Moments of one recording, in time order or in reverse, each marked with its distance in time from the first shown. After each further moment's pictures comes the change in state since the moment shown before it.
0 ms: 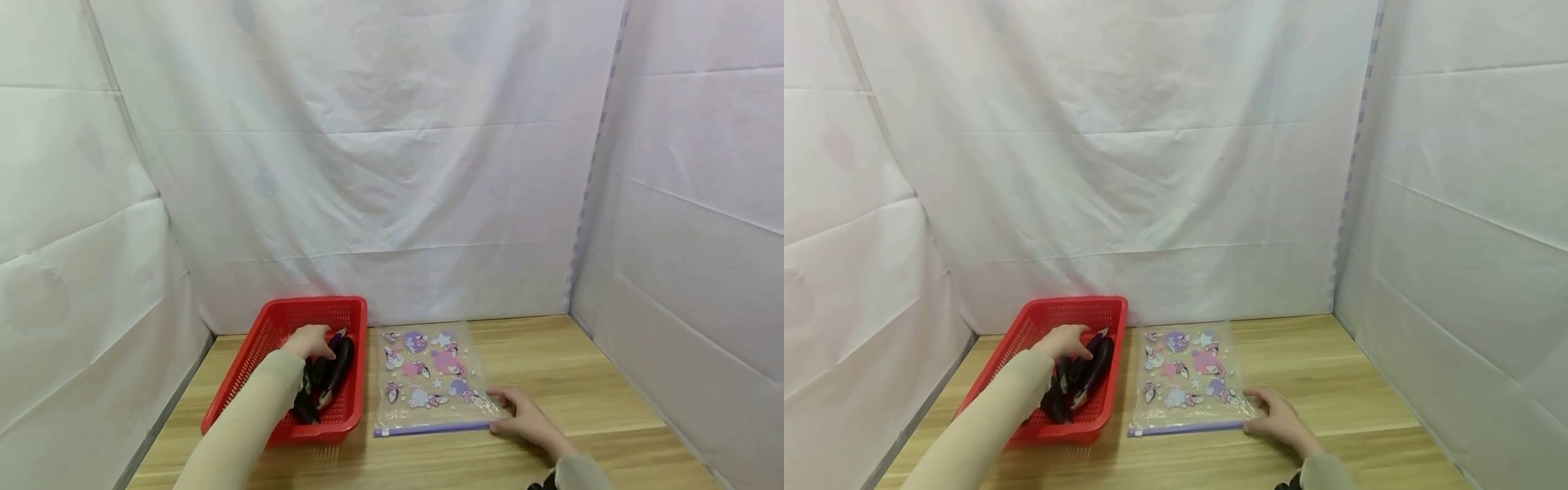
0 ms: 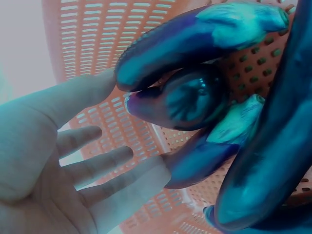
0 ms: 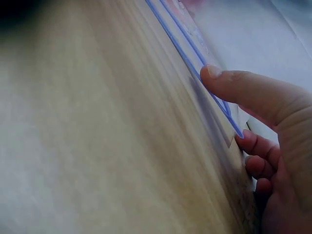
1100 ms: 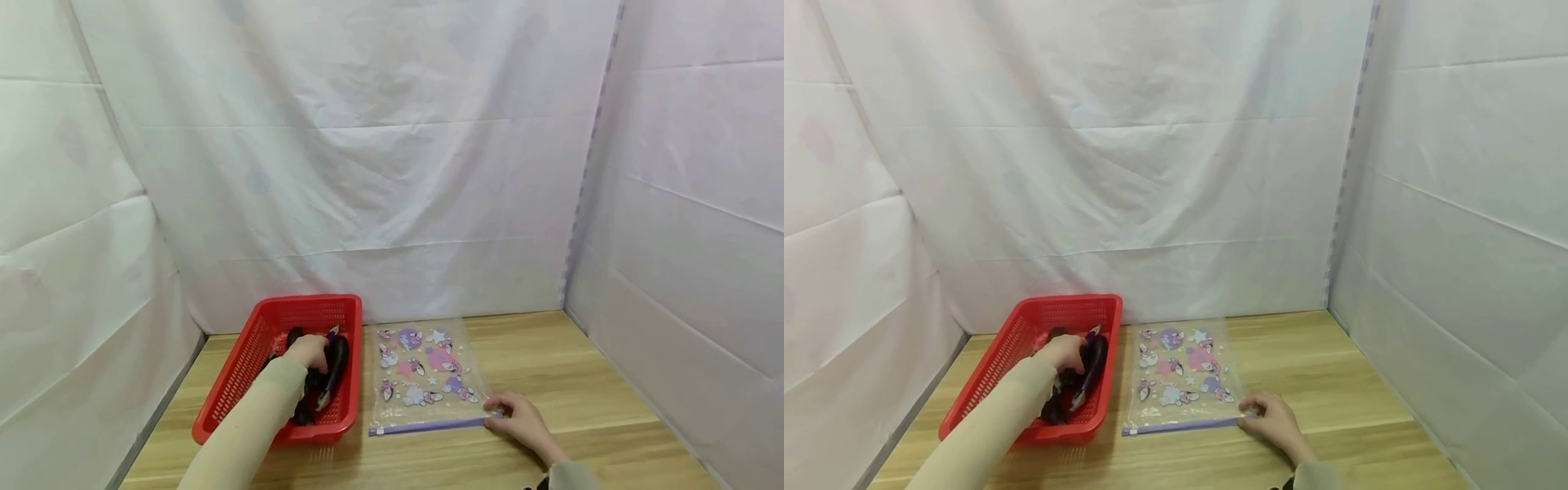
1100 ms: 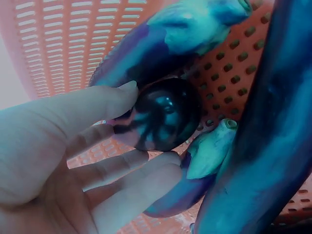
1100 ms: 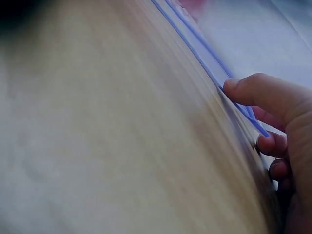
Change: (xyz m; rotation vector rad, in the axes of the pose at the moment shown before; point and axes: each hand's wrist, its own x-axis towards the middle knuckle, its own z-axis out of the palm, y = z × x) left_hand 0.004 -0.001 0.024 0.151 -0.038 0.017; right_hand -0.006 0.005 0.014 -0.093 0.176 0.016
